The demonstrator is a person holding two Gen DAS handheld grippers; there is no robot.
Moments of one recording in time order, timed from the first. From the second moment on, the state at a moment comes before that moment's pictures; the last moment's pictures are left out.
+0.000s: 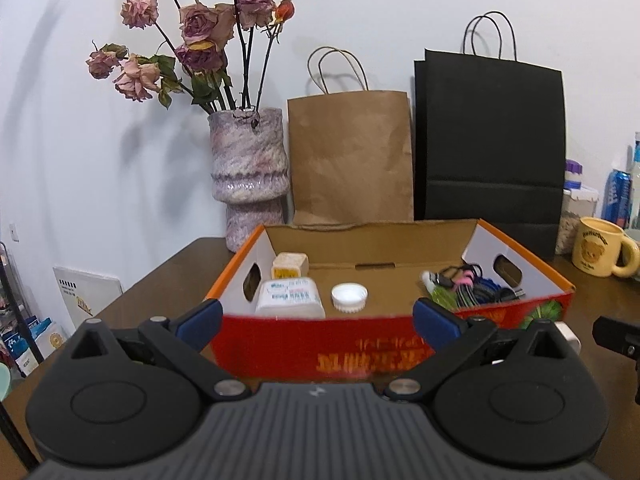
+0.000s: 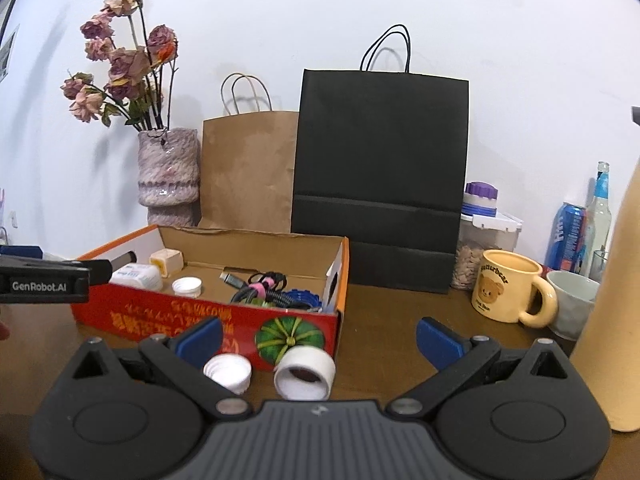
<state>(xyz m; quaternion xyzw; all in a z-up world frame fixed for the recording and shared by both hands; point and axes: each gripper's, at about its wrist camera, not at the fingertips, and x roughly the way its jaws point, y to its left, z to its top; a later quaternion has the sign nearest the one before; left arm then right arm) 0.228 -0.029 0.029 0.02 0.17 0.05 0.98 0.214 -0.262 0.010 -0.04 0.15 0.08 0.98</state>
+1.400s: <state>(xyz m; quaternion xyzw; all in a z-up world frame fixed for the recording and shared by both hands) 0.205 -0.013 0.015 0.01 0.22 0.06 0.97 0.197 -0.268 -0.012 -0.05 0.21 0.09 0.97</state>
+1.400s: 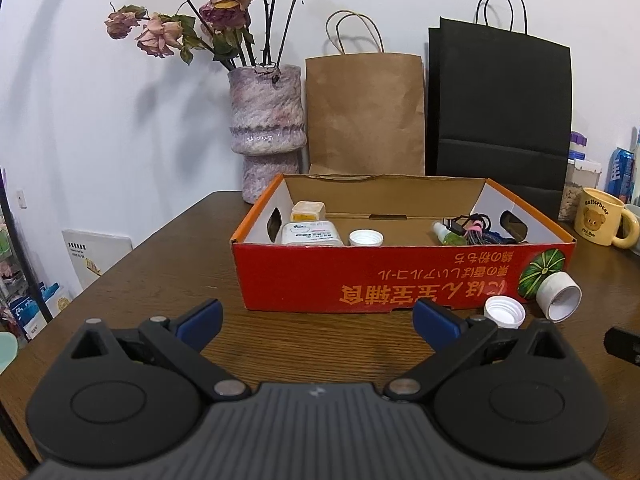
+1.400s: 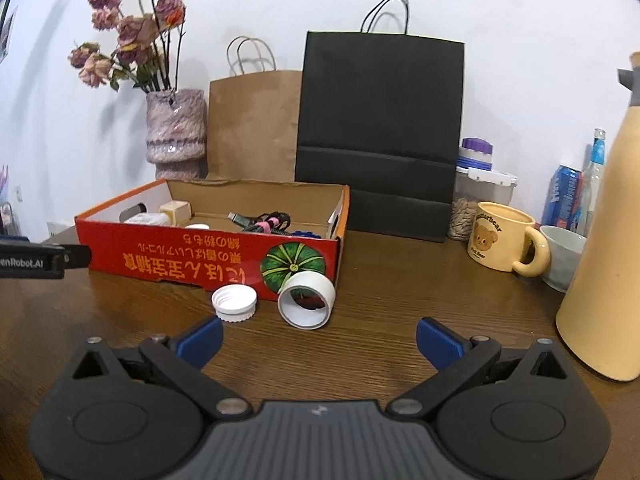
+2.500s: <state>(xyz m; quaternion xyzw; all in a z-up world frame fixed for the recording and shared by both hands) 0.237 -0.018 0.010 0.01 0.22 0.09 0.97 0.272 -0.264 -0.022 -0.01 0.26 0.08 0.96</state>
